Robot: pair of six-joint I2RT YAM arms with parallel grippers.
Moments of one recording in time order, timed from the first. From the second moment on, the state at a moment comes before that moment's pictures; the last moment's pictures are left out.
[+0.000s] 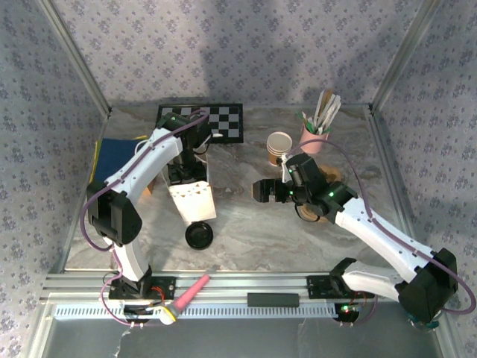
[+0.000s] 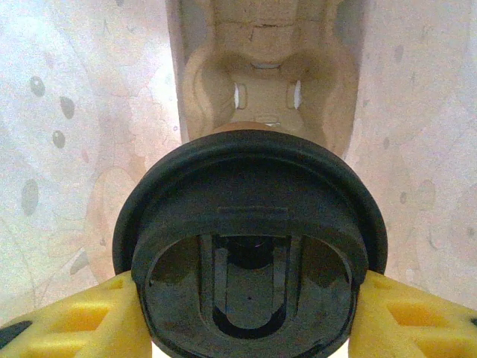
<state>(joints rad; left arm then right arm) -0.54 1.77 1.75 -1.64 0.06 -0.73 0.66 1.10 0.93 -0.57 -0.11 0.51</state>
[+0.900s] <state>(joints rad) -0.54 1.77 1.79 -1.63 0.06 -0.72 0.66 1.10 0.93 -0.57 -0.11 0.51</state>
